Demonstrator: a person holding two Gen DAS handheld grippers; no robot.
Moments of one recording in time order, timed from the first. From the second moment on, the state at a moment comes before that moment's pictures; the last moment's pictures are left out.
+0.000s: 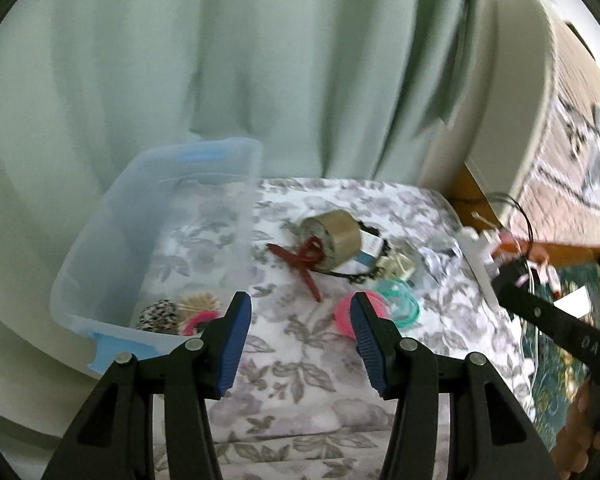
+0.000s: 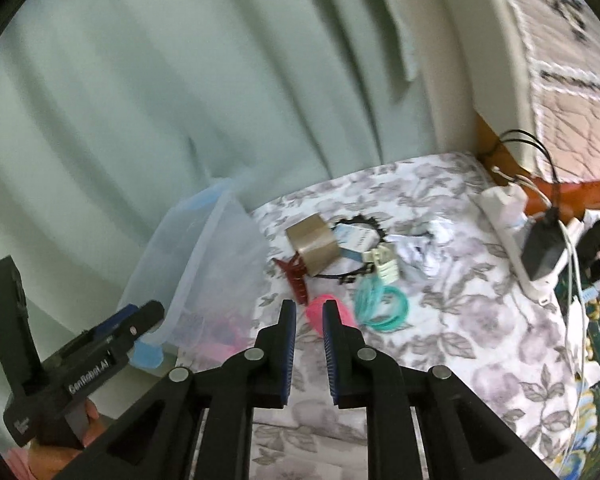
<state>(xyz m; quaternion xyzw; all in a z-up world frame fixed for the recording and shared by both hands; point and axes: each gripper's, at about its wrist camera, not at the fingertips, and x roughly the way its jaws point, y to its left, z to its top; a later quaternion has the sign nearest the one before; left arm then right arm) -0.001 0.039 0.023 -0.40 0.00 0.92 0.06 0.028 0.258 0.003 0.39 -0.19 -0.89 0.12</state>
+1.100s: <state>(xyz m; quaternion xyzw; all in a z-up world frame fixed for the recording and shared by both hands) -0.101 0.094 -0.141 -0.55 0.05 0.82 0.12 -0.021 0.263 -0.157 0.57 -0.17 -0.79 0.12</state>
